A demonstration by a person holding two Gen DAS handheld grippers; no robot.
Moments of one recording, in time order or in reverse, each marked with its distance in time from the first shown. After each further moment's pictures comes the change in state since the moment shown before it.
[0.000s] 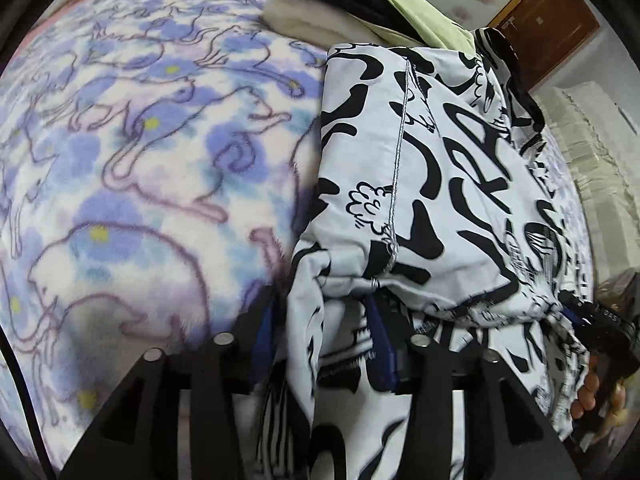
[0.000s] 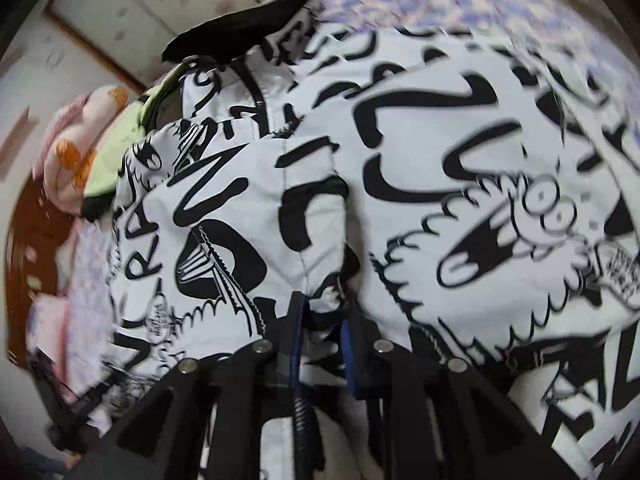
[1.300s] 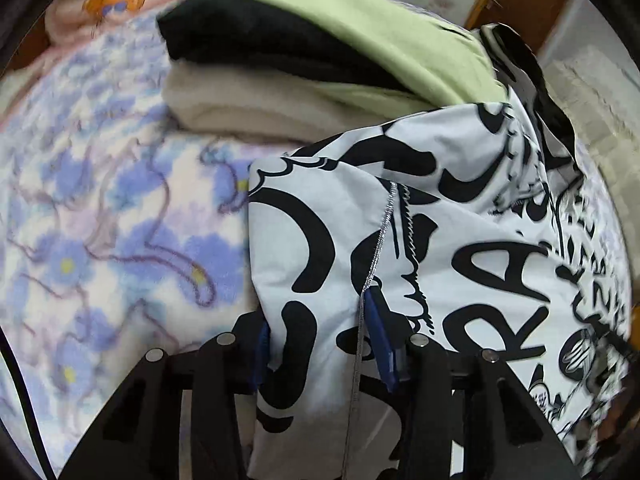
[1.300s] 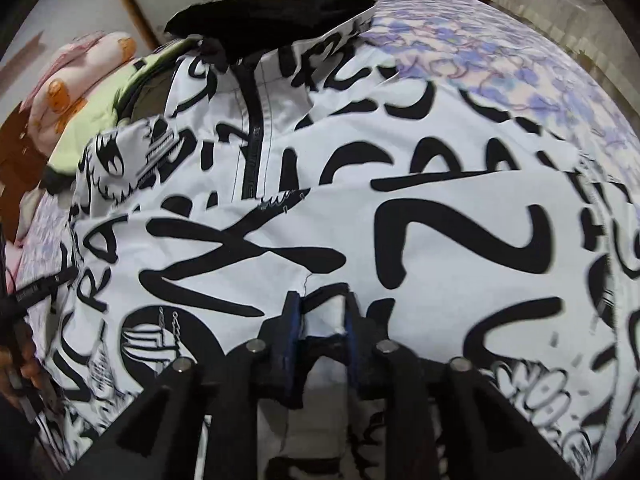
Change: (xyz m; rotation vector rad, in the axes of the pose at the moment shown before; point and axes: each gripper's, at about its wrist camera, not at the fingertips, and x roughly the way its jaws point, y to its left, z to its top) left arm 0.075 -0.070 0.128 0.200 -0.088 0.143; right arm 0.037 0.031 0.066 -0.282 -0.049 -0.188
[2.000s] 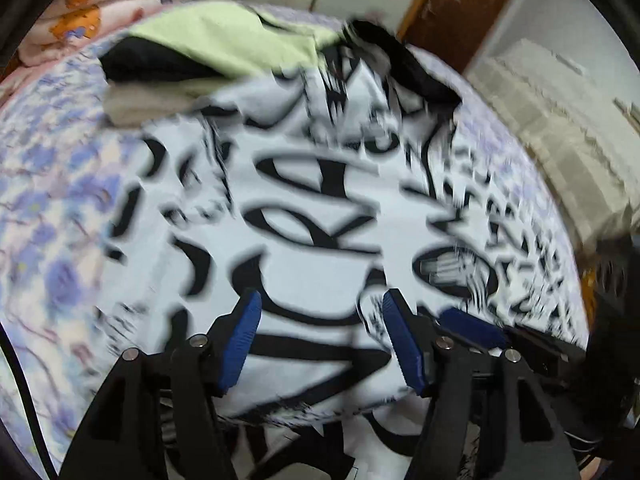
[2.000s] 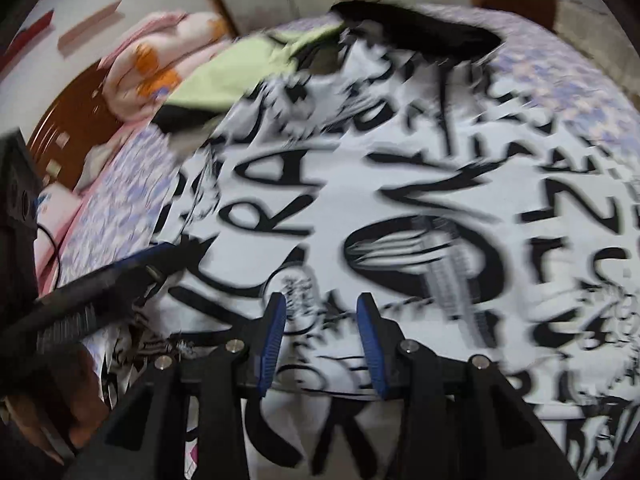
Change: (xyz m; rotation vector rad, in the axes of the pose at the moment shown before) left arm -0.060 -0.096 -0.088 0.062 -0.045 -0.201; right arm -0.019 0.119 -0.077 -0.192 0.012 0.212
